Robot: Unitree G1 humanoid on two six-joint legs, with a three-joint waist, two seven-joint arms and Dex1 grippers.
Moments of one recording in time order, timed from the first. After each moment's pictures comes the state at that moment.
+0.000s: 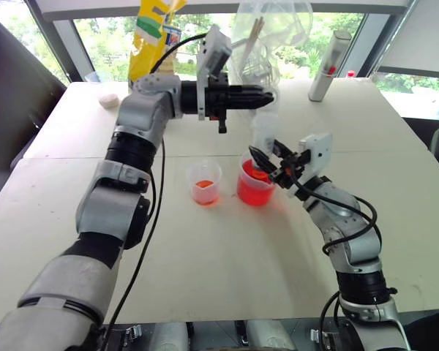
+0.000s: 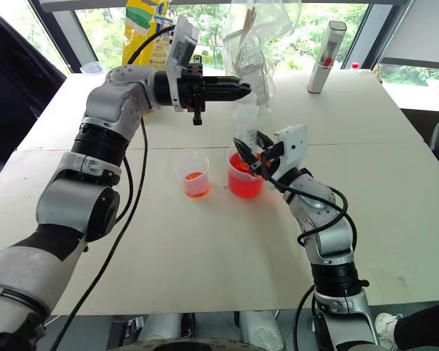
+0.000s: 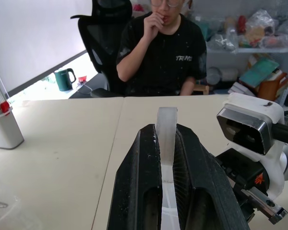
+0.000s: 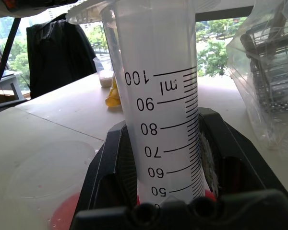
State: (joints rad) left arm -1.31 0.27 -0.08 0.74 -0.36 0.29 -1.28; right arm -0.36 -0.29 0.01 -0.26 0.29 0.37 0.45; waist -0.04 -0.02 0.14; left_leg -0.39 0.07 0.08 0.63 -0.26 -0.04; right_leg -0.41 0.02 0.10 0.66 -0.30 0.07
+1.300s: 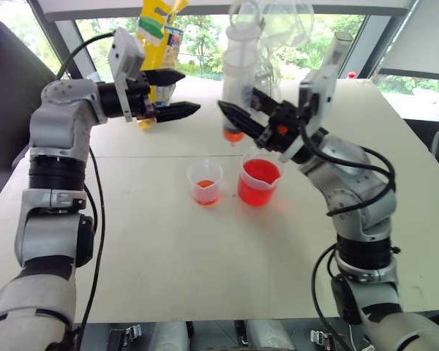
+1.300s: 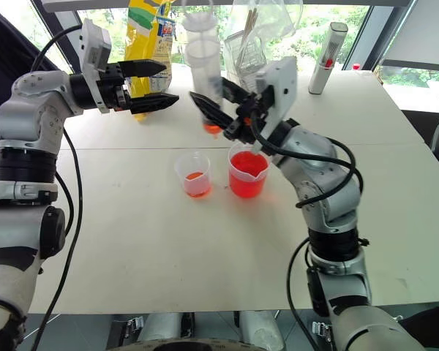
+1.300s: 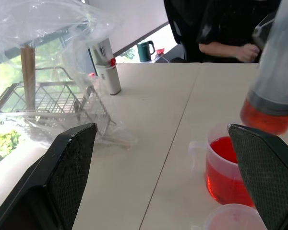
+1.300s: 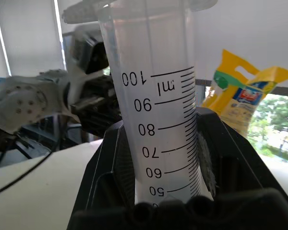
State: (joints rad) left arm -1.08 0.60 0.03 0.46 -0.33 0.38 -1.22; right arm -0.68 -0.26 0.04 -0.36 0.49 0.55 0.54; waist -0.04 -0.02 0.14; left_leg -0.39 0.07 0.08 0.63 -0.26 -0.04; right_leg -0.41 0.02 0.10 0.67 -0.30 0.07
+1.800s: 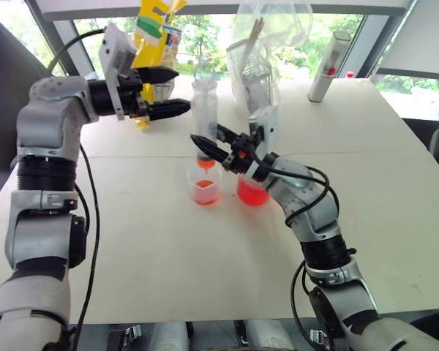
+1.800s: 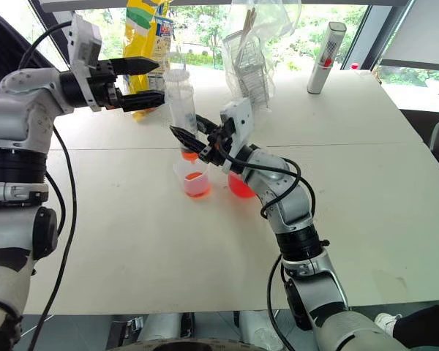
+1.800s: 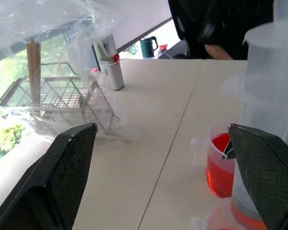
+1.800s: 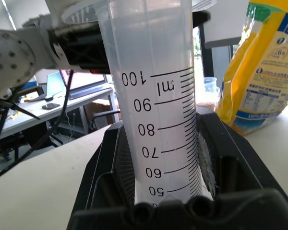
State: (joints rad) left arm -1.07 0.65 0.05 0.42 -0.39 0.45 -1.22; right arm -0.62 -0.14 0.15 -0.06 0.37 0.34 0.60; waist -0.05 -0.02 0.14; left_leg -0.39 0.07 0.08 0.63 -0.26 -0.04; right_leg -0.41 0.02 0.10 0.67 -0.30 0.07
